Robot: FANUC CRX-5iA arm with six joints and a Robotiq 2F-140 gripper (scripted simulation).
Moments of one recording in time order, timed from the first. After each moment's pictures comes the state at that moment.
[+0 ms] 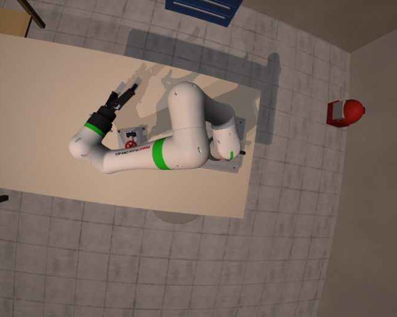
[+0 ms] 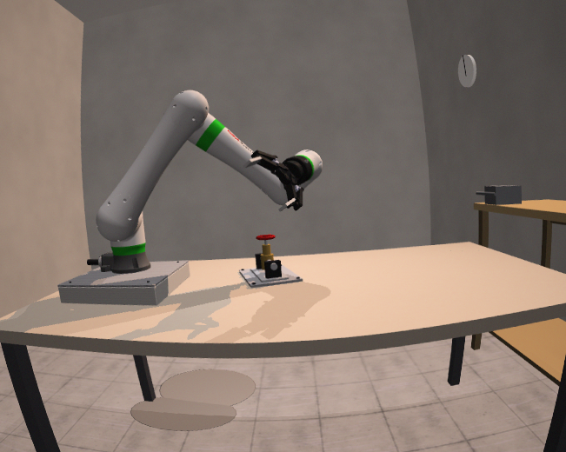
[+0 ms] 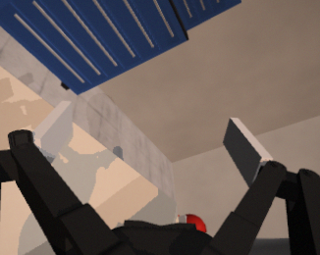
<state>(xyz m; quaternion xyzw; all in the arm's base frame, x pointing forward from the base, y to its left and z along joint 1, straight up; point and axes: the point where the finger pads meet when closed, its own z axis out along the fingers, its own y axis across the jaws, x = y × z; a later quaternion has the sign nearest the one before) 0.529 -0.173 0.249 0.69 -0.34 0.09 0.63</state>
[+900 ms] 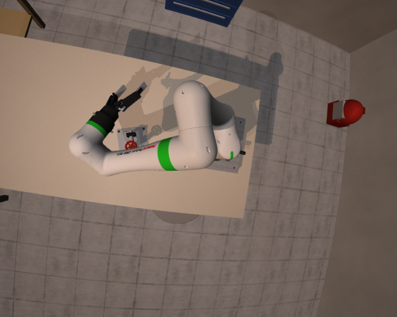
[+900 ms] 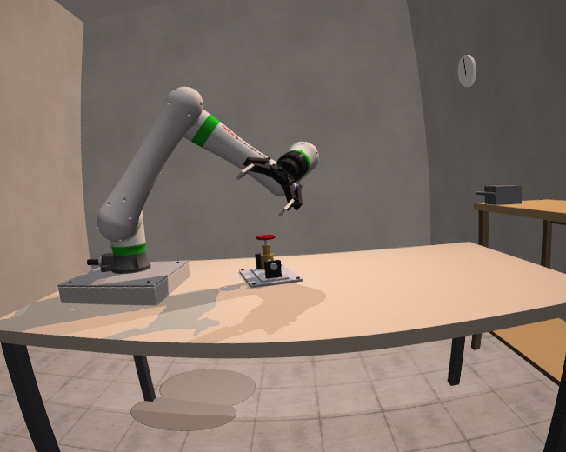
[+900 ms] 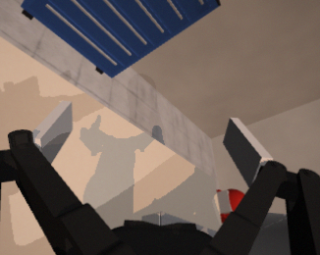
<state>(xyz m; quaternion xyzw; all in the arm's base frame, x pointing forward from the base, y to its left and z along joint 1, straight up) 0.517 -0.166 0.230 0.70 -0.41 0.11 0.57</state>
